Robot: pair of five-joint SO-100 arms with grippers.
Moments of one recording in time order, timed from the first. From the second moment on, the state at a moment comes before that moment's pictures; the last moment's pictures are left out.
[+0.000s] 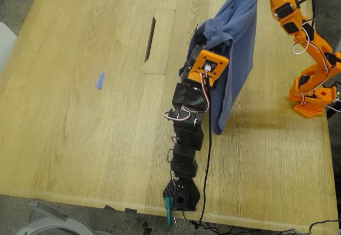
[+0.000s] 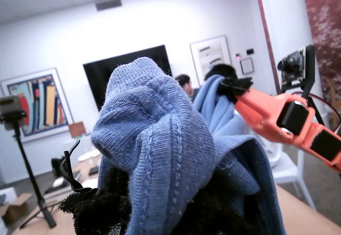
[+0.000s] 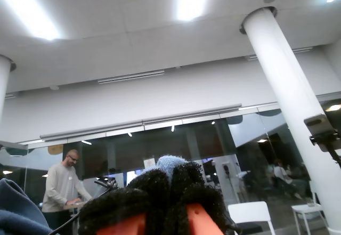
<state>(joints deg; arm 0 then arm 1) 15.9 91.8 -4.0 66.1 -71.7 6.3 116.5 64.9 -8.0 -78.0</state>
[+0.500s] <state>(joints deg) 17.3 91.9 -4.0 55.9 -72.9 9.0 116.4 59.1 -6.0 -78.5</state>
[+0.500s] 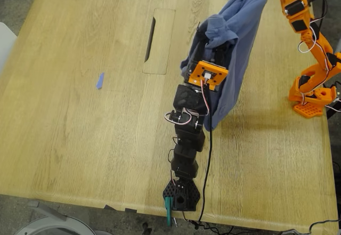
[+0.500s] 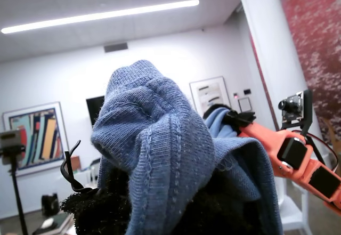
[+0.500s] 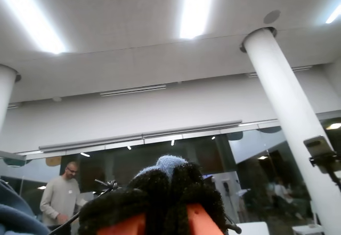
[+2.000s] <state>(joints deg) 51.7 97.2 -1.9 64.6 -82.7 -3.9 122.6 32.2 42.3 -78.5</state>
